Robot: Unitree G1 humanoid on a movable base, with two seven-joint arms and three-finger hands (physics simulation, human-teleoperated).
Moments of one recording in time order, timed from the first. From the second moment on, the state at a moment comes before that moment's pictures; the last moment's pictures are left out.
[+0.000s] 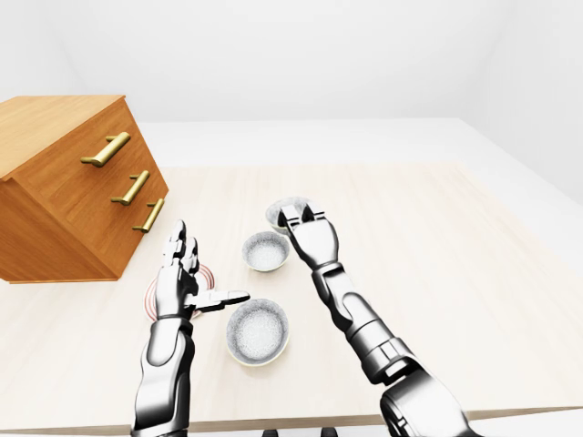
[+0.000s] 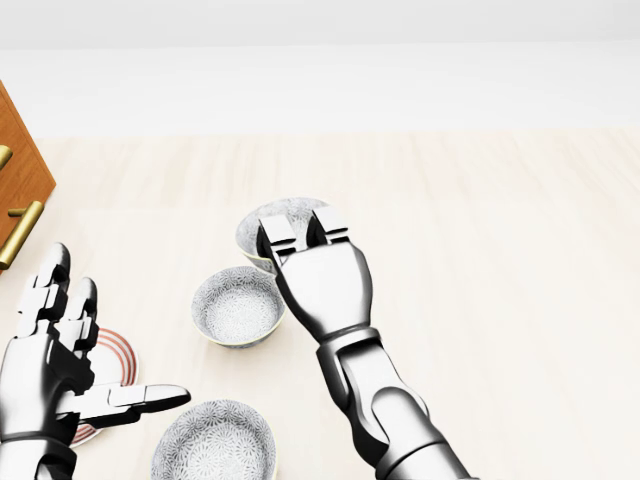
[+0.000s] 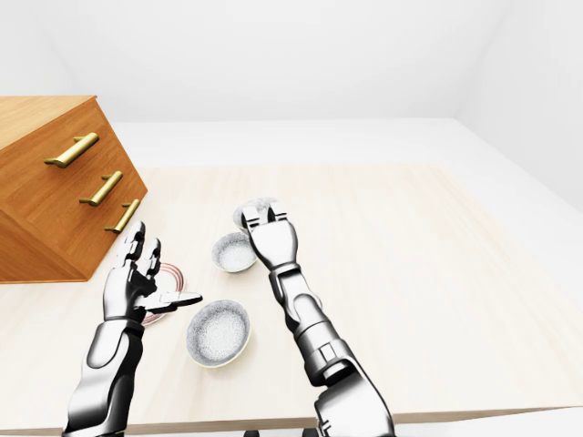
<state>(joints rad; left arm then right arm) 0.03 0.06 0.18 -0.15 -0.14 0.05 -0.07 -0.60 0.08 0.22 0.73 -1.32 -0.03 -0.52</state>
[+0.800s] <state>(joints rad) 0.04 0.06 0.18 -0.15 -0.13 0.04 -0.07 -0.52 0.21 0.30 0.76 -1.47 -0.09 -0.52</state>
